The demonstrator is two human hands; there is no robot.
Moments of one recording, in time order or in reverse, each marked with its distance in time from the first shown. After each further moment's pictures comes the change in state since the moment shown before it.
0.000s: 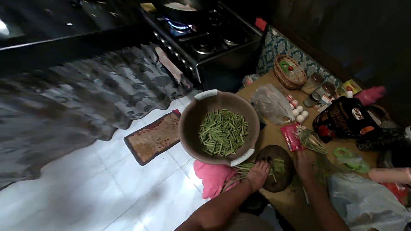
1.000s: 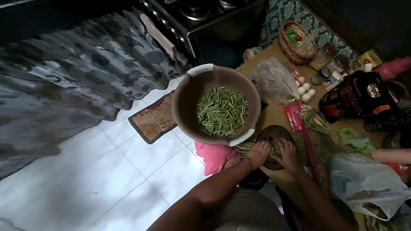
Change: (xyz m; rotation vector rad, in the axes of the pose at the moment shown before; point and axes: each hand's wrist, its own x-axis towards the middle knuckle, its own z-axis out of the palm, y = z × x) left_hand -0.002 0.000 0.003 0.040 0.063 0.019; right_hand -0.042 -0.007 0.067 0.145 -0.008 -0.460
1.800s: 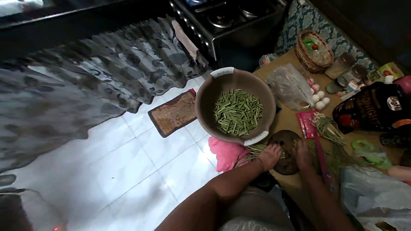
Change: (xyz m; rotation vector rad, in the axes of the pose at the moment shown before) left_hand 0.001 -0.001 -0.004 -0.062 -0.056 0.005; right_hand 0.040 -0.025 -0.033 -0.049 -0.132 0.481
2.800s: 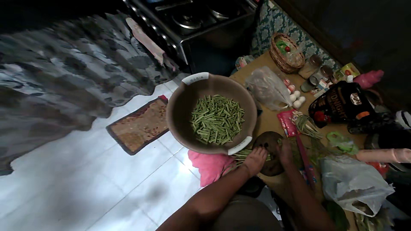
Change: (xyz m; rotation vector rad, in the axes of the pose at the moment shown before) left_hand -0.002 -0.002 -0.004 0.007 -0.043 0.014; right_hand 0.006 -0.010 0.001 0.150 0.007 0.166
